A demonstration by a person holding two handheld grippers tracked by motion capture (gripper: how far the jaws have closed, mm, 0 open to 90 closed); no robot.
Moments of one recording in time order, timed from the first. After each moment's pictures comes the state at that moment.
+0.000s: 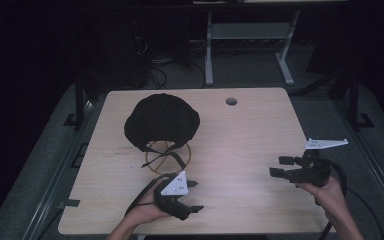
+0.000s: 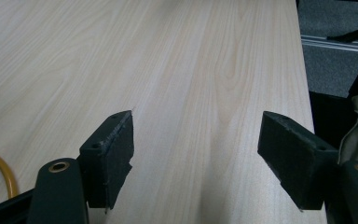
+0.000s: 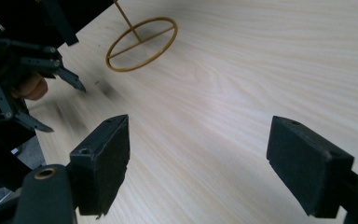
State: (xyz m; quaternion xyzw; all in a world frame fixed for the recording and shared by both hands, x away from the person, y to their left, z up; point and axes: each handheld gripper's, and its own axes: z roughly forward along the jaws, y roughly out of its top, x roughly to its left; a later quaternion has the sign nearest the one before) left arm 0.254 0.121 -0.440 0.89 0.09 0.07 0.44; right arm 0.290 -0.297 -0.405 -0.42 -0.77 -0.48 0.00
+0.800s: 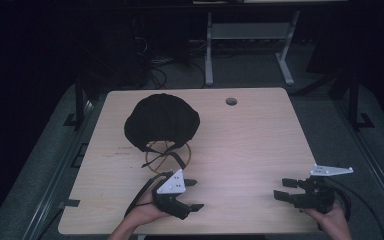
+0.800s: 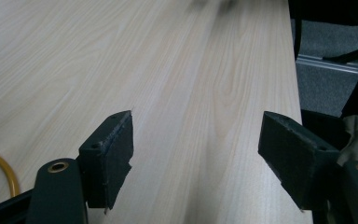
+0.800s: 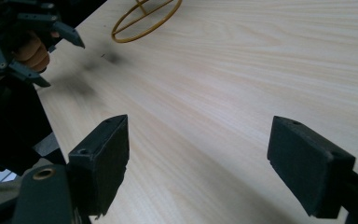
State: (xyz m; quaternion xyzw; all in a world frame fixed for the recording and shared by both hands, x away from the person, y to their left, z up) left arm 0.252 0.124 -0.433 0.88 0.11 0.06 0.46; right arm 0.243 -0.310 -0.452 -0.42 -0.76 -0.50 0.02
